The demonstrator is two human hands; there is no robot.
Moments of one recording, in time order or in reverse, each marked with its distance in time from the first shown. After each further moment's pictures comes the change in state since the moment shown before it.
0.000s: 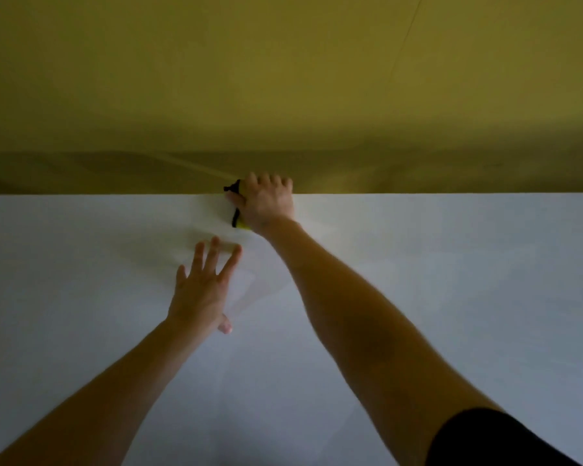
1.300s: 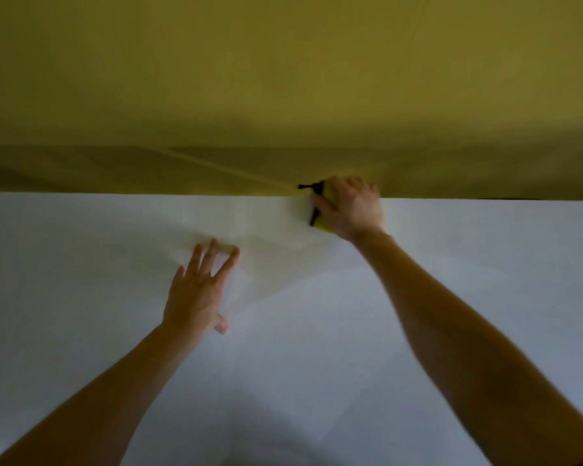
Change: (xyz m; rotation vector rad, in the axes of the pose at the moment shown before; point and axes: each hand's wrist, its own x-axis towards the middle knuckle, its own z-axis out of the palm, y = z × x) left_hand -0.004 -0.004 -0.006 -0.063 -0.024 -0.005; right_hand -0.041 0.151 -0.031 0.082 0.221 0.049
